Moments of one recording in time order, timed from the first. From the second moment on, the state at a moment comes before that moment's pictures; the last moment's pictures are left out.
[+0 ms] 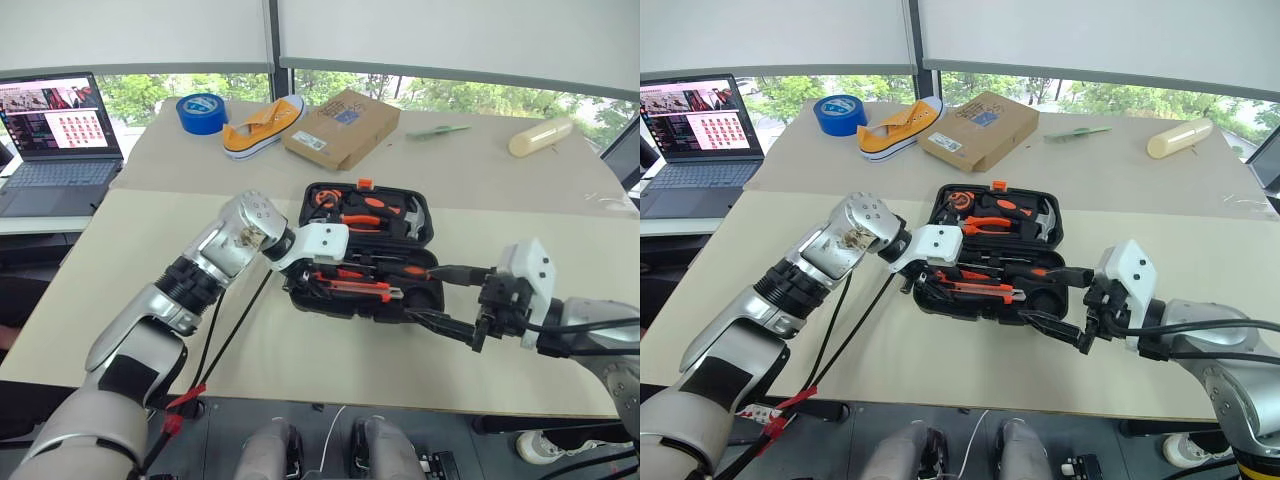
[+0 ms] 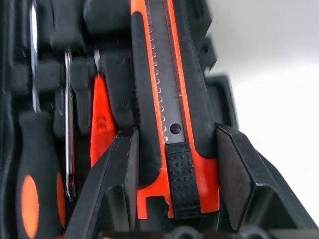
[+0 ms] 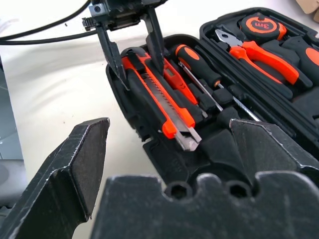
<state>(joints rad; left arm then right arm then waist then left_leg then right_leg) -1.02 0.51 -0.61 0.31 0.02 0.37 -1.44 -0.02 -0.86 -0.27 -0.62 0.70 0.72 0.80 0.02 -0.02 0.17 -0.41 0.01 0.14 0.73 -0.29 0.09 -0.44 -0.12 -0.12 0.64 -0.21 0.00</state>
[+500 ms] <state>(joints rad) -1.04 0.43 -0.59 0.39 0.08 0.34 -1.44 -0.01 -0.85 -0.29 -0.63 0.72 0.72 0.76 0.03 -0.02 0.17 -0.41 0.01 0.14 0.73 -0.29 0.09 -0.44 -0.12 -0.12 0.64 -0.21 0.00</state>
